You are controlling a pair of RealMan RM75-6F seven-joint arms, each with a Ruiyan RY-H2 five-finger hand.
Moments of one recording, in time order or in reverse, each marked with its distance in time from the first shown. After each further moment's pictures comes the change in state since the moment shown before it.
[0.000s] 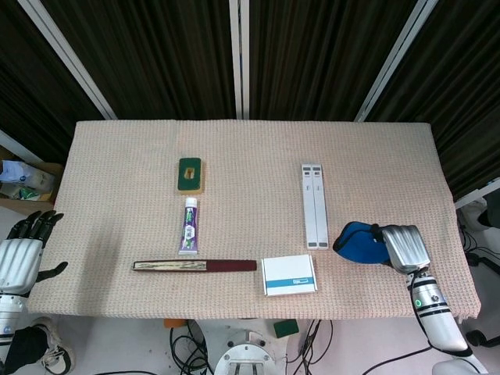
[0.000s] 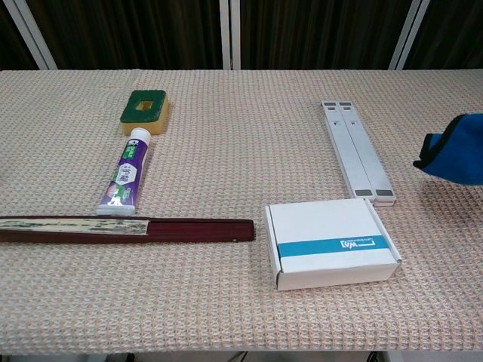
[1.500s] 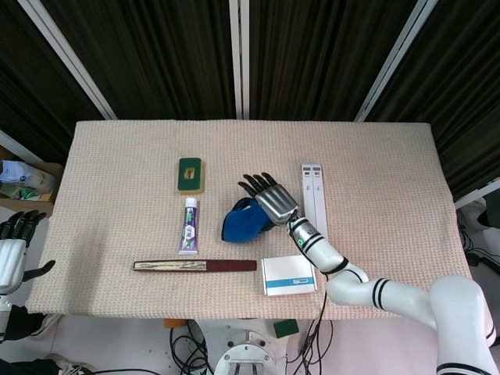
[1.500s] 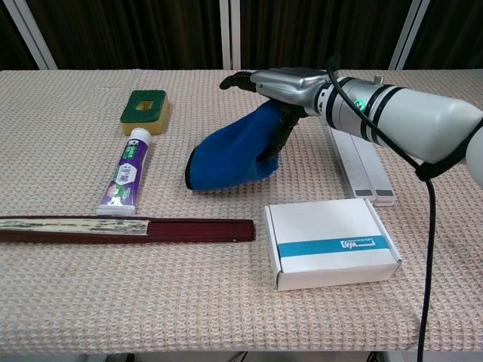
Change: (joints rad) left arm 0.018 -0.032 -0.020 0.094 -0.053 0.000 -0.072; right arm 0.580 -0.500 0.218 0.471 0.159 -0.503 0.156
